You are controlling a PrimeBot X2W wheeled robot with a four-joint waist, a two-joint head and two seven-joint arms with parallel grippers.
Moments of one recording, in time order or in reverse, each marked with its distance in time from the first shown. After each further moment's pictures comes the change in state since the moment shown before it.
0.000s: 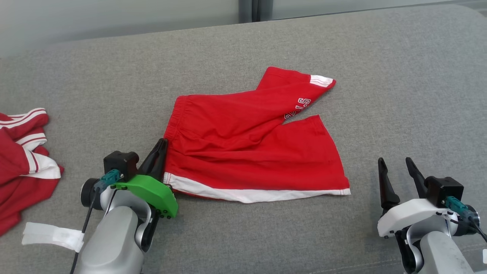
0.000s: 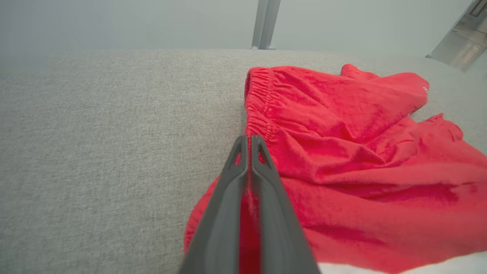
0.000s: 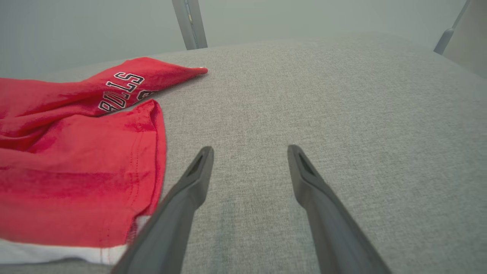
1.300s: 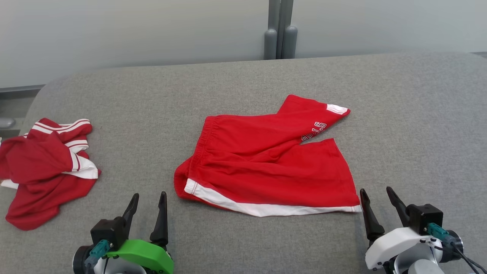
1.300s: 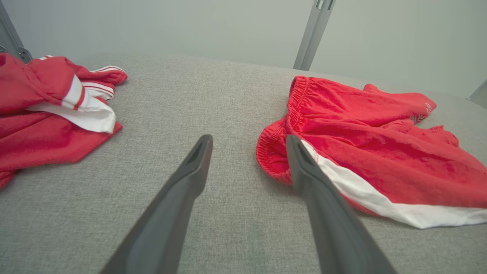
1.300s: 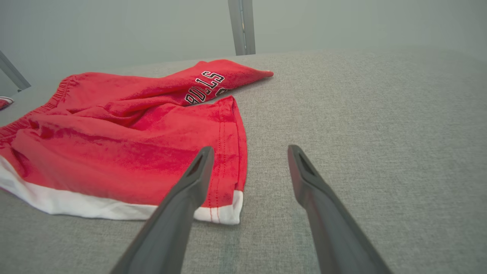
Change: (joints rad) left arm 0.392 -0.087 0.282 -0.288 0.184 0.000 0.000; right arm 0.112 0.004 0.098 -0.025 0.014 0.000 0.000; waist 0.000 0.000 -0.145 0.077
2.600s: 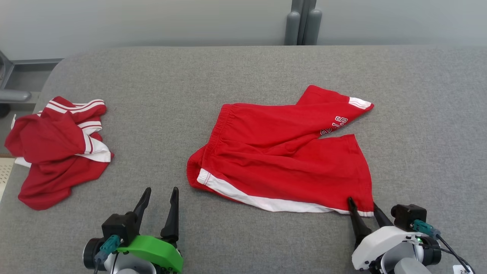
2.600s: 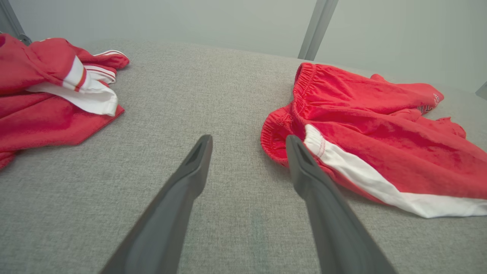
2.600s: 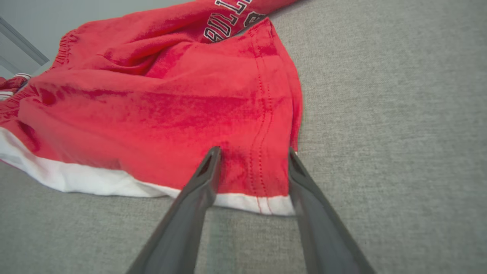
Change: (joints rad) left arm -0.014 -0.001 -0.065 -0.018 -0.015 -0.002 0.000; right arm -0.087 -0.017 0.132 0.199 0.214 0.000 0.000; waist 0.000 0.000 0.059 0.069
